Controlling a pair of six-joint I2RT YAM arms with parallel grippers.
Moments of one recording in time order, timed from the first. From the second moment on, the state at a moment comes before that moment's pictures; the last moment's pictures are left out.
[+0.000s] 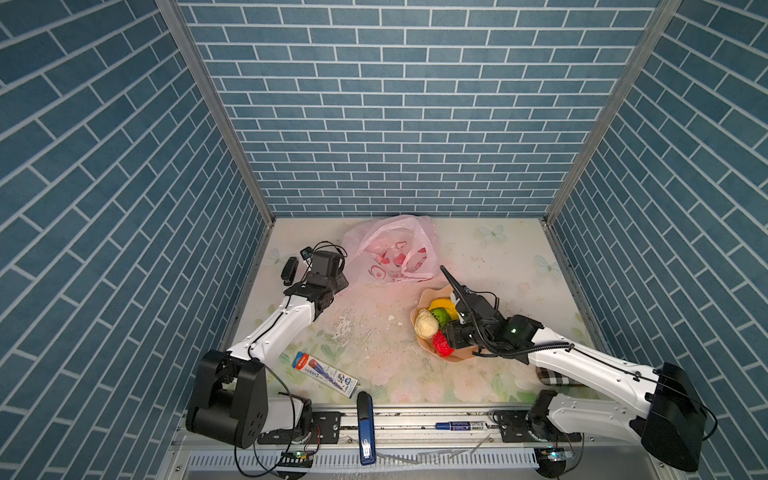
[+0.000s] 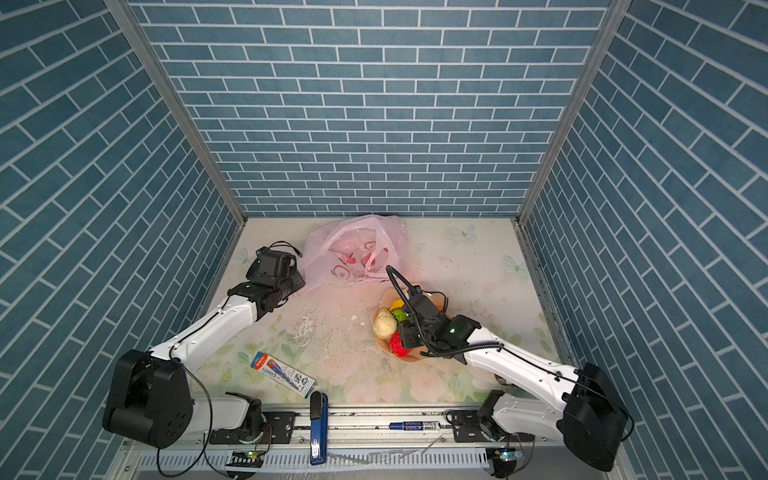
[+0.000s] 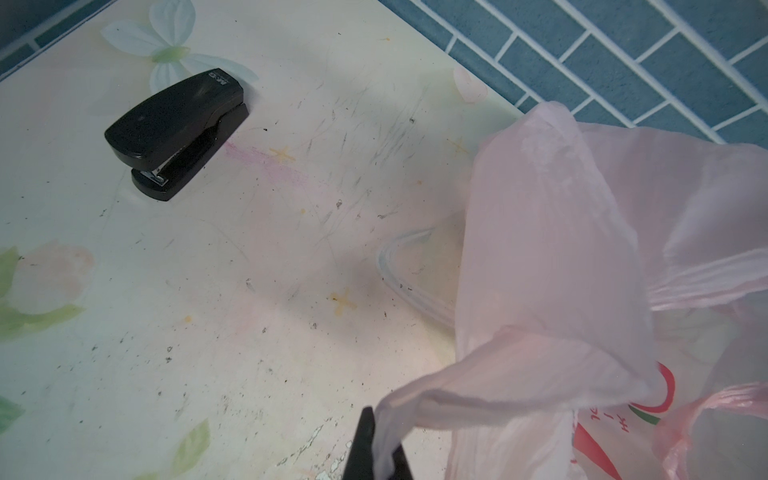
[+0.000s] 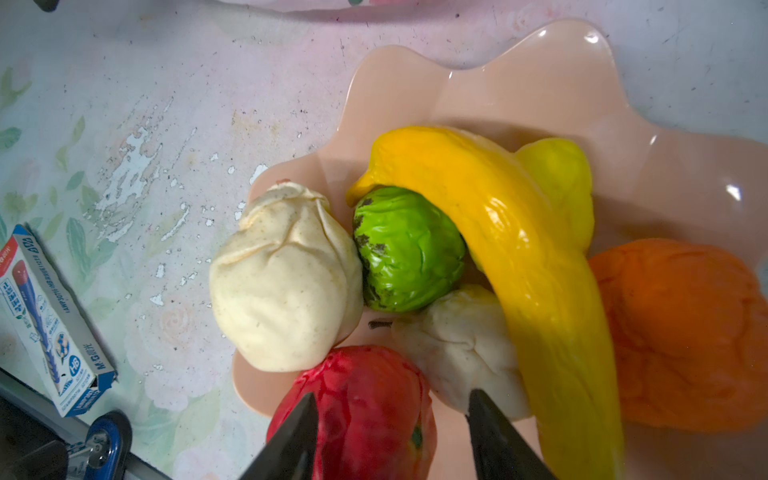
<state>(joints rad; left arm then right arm) -0.27 1.34 0.87 -0.33 -0.25 -0.73 0.91 1.13 0.75 -0.55 0.11 0.57</state>
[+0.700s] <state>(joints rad) -0.27 1.35 1.07 -0.35 -0.16 -0.66 0.78 0.89 0.74 -0.53 0.25 0.57</state>
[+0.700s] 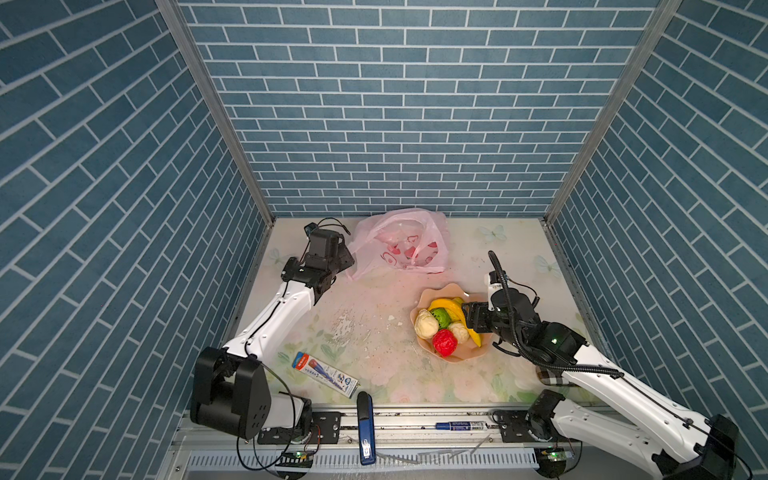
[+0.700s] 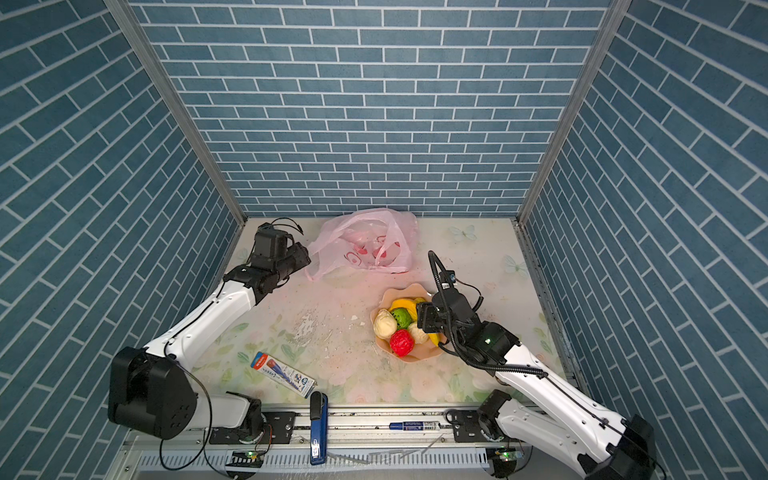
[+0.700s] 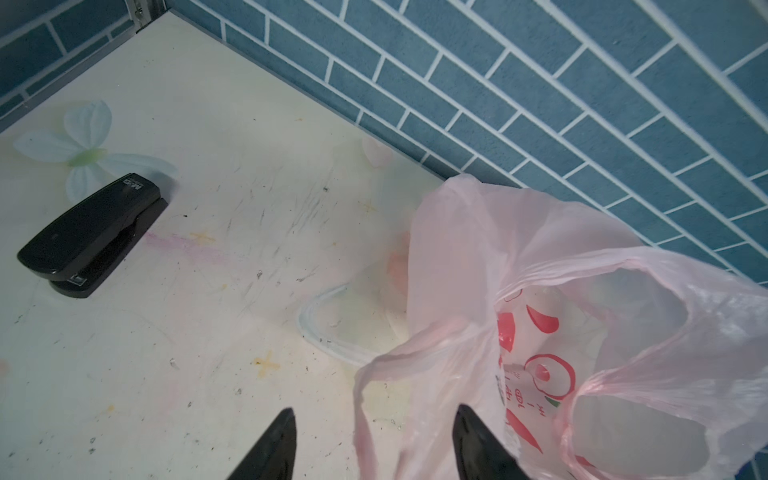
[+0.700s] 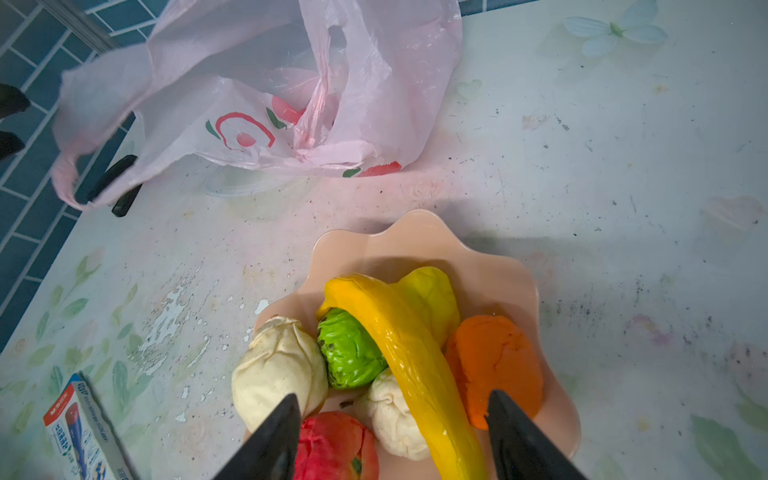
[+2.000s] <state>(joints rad) -0.27 1.02 0.63 -0.33 -0.59 -0.42 0.47 0.81 0.49 -0.32 0.68 0.44</state>
